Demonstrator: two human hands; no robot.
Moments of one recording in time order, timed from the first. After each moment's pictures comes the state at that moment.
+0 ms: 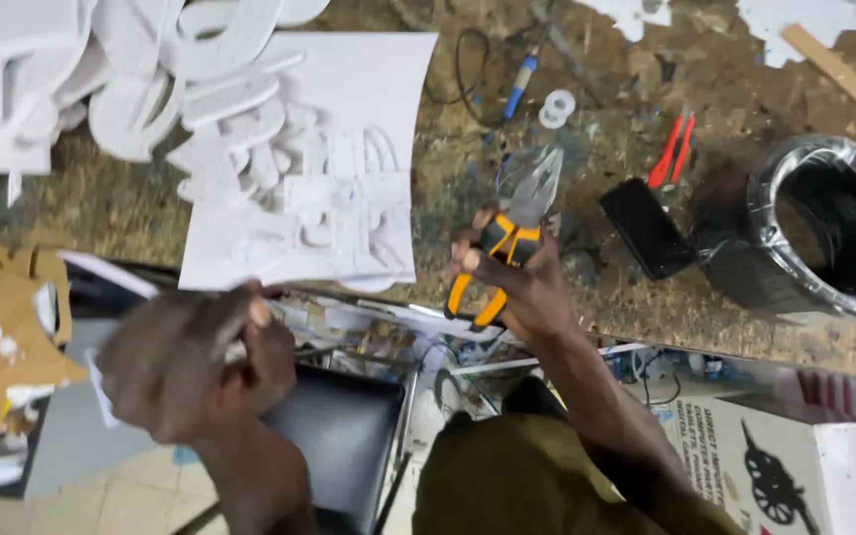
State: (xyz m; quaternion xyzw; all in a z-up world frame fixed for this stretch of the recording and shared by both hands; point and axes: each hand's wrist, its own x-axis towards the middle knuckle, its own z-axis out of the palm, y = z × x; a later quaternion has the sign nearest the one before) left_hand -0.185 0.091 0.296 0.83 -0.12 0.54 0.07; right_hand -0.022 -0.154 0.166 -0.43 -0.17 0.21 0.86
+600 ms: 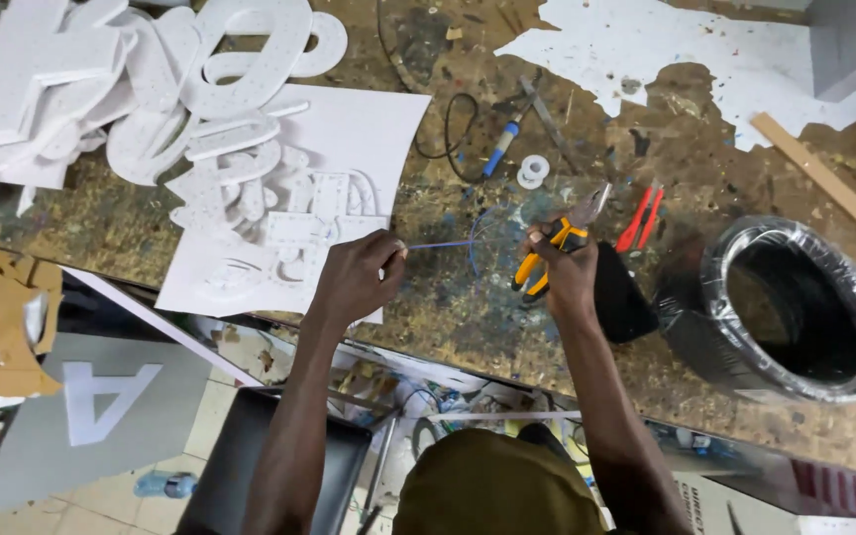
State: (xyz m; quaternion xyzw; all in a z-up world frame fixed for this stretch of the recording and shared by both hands) left_hand -0.034 0.044 0.136 0.94 -0.10 0.26 0.22; right_hand 0.142 -0.240 -0.003 -0.50 -0.08 0.04 0.86
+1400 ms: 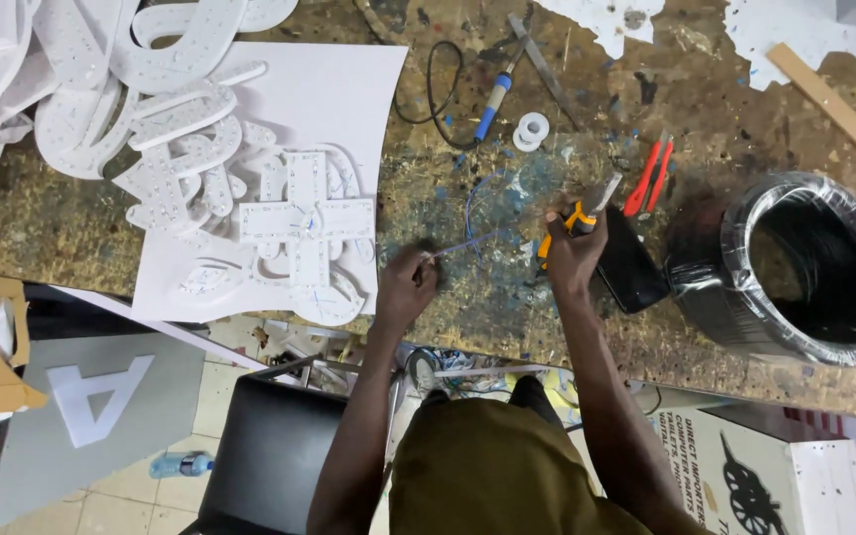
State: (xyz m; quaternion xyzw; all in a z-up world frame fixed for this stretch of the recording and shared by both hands) left_hand -0.014 0.010 -0.028 0.85 0.05 0.15 0.50; right_hand 0.141 -0.243 -0.053 -0.69 -0.02 -0.11 0.71
